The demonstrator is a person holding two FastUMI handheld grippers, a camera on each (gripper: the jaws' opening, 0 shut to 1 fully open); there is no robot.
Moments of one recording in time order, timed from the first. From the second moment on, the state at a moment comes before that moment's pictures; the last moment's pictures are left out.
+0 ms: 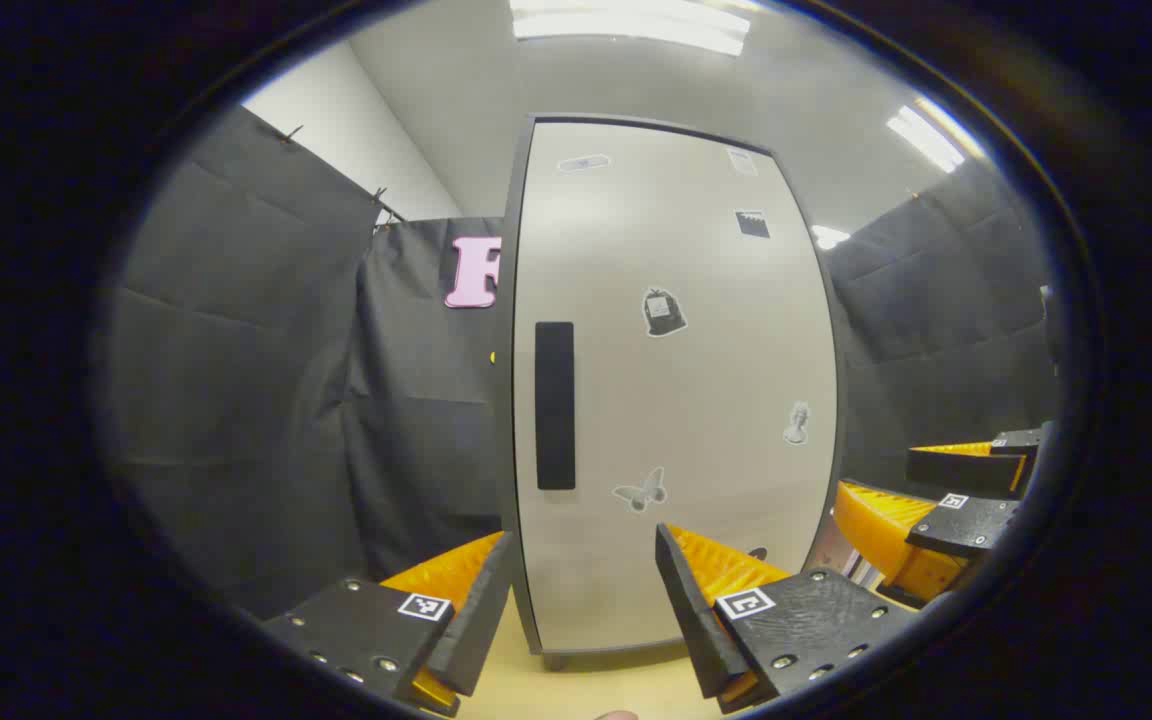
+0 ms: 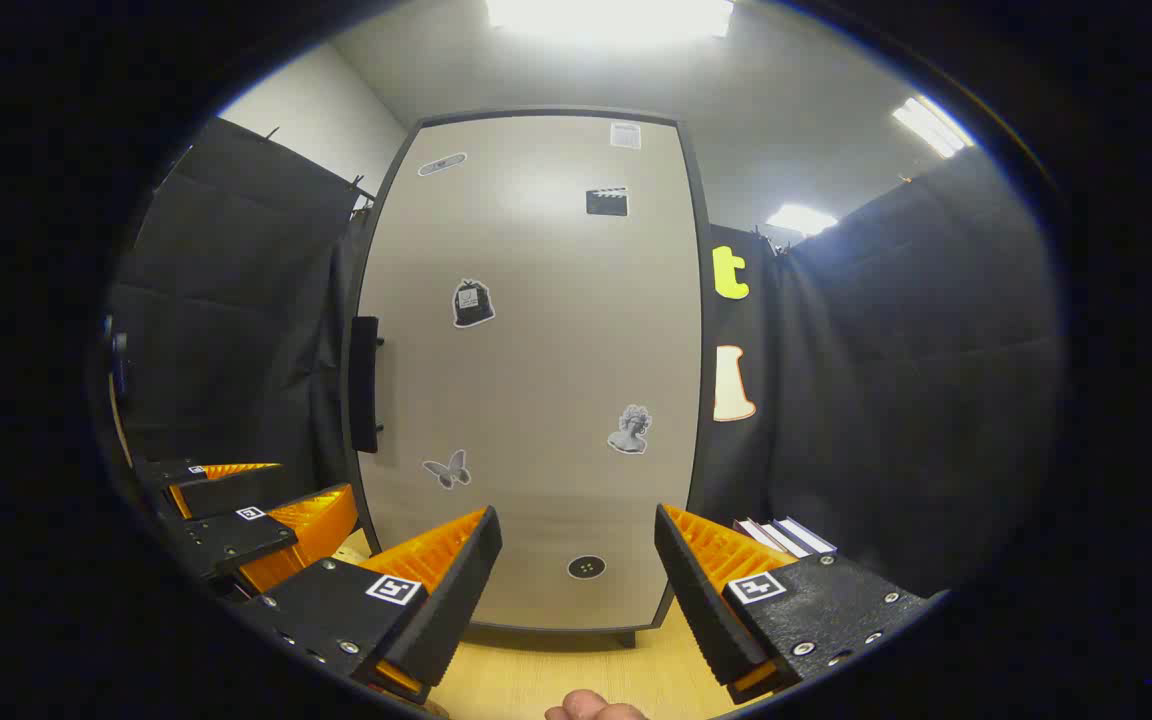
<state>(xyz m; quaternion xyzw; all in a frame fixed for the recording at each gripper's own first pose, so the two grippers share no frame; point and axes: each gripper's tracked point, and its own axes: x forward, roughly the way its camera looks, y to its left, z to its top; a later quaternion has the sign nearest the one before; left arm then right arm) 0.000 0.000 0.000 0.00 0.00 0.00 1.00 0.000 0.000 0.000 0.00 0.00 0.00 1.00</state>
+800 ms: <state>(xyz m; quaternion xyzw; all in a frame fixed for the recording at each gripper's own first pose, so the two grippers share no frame) -0.009 -0.011 0.005 0.00 0.00 -0.02 1.00 -0.004 -0.004 -0.003 0.01 0.01 -0.01 1.00</state>
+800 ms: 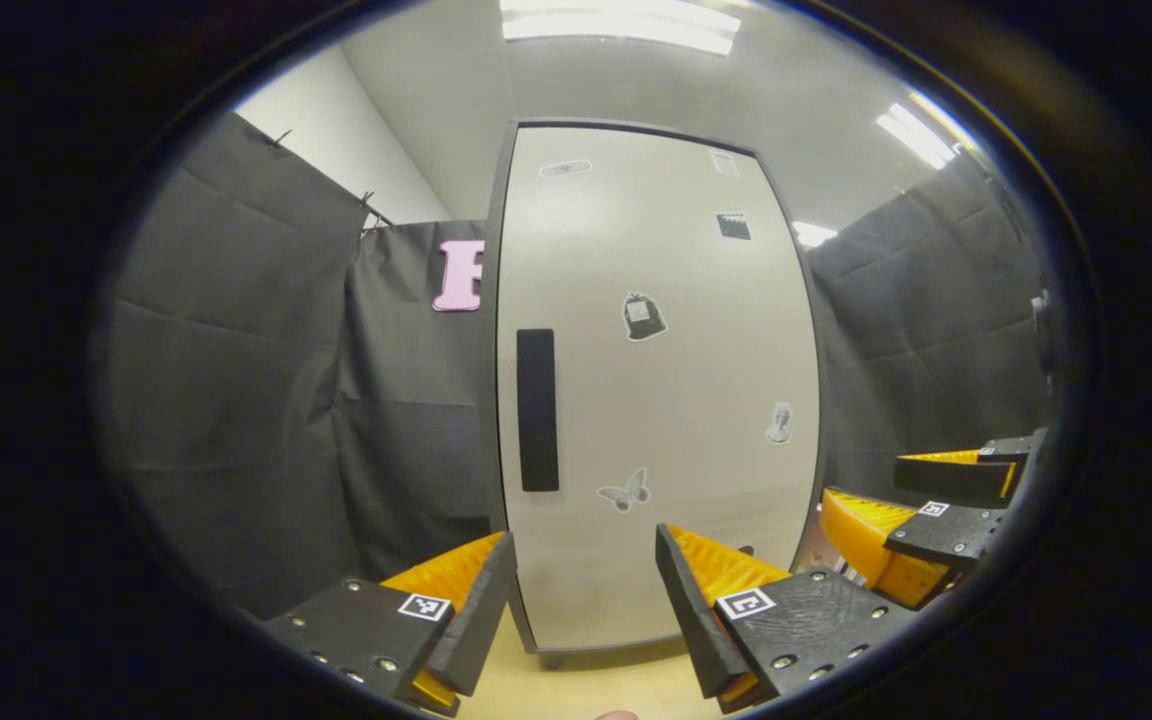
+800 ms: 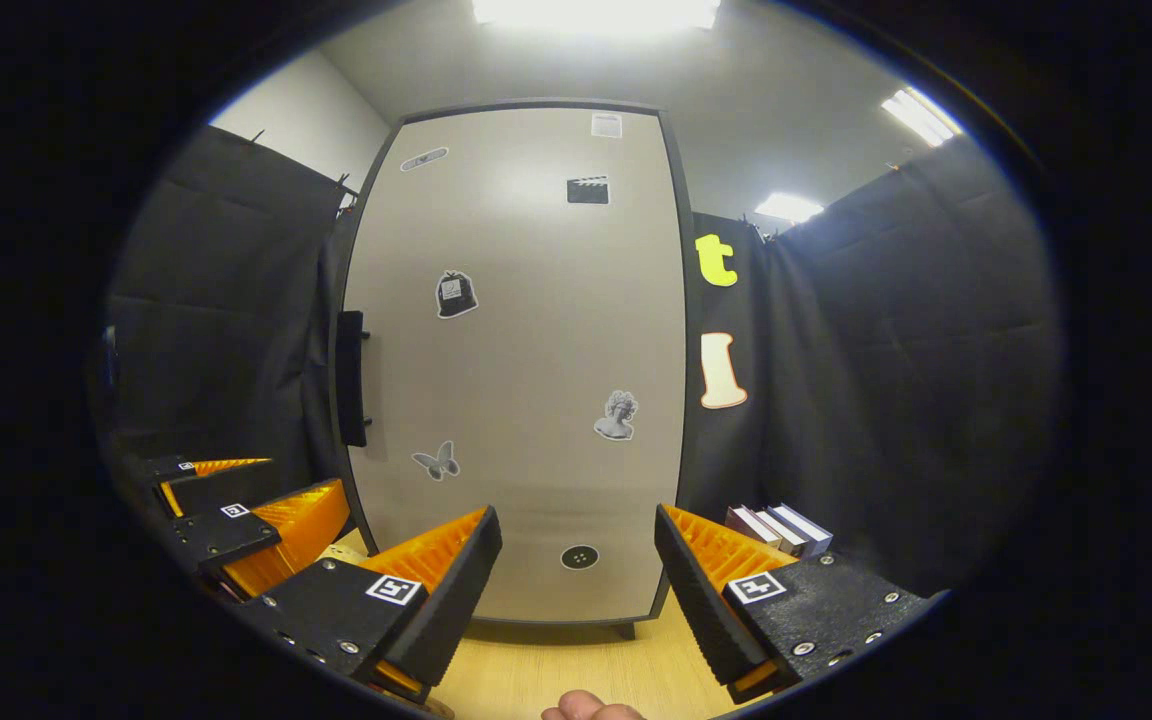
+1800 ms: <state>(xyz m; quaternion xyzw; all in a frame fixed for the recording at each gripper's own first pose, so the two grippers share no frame) -0.017 0.021 0.004 0.01 0.00 0.00 1.00 0.026 0.019 0.016 0.00 -0.01 0.02 1.00</state>
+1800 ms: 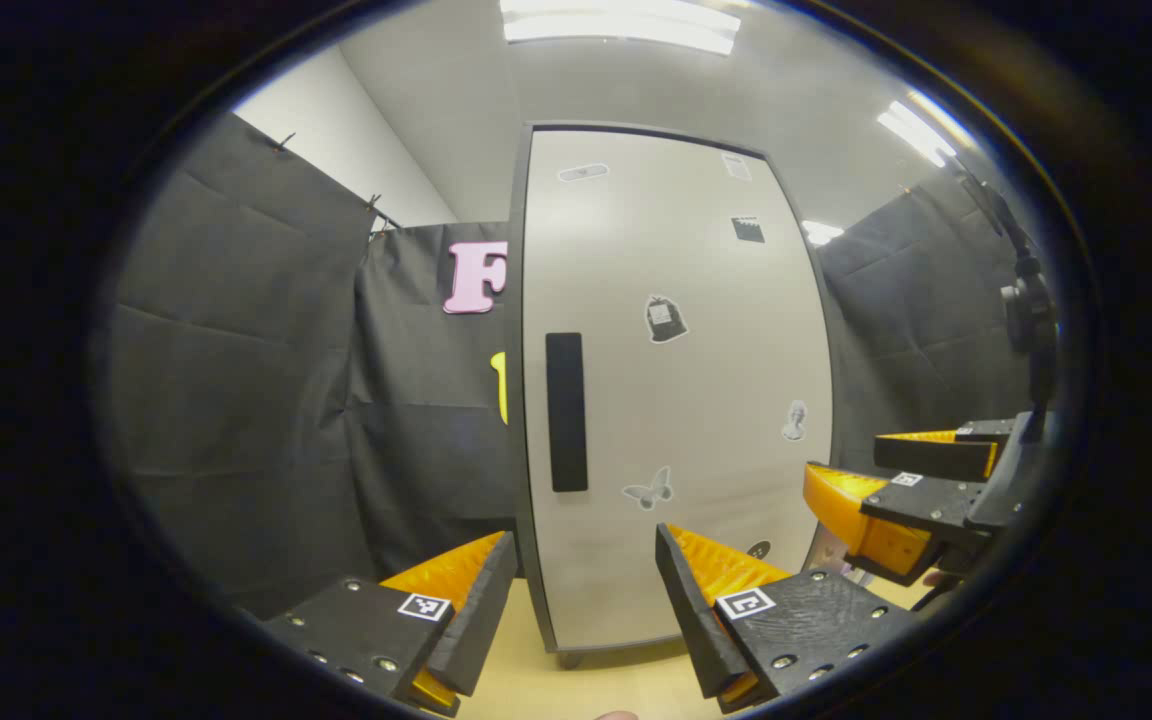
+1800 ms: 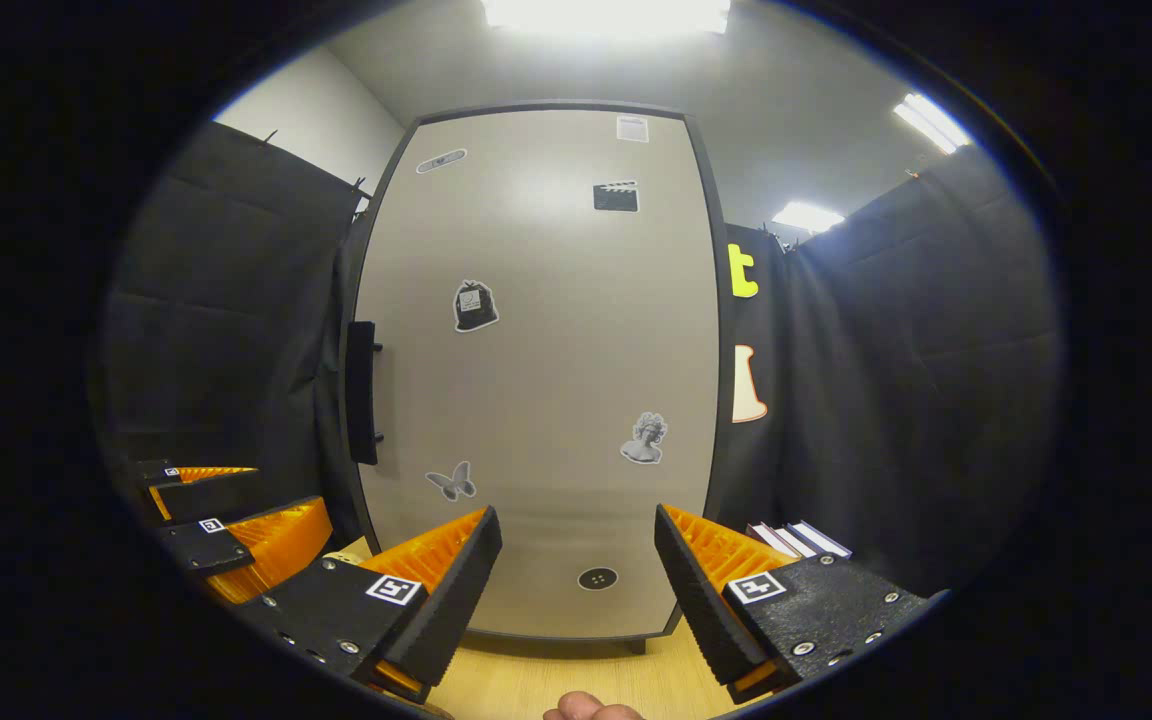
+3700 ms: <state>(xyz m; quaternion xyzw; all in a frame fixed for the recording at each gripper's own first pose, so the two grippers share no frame) -0.097 0.187 -0.053 0.01 0.06 0.11 0.99 0.125 0.217 0.053 -0.01 0.02 0.18 0.98</state>
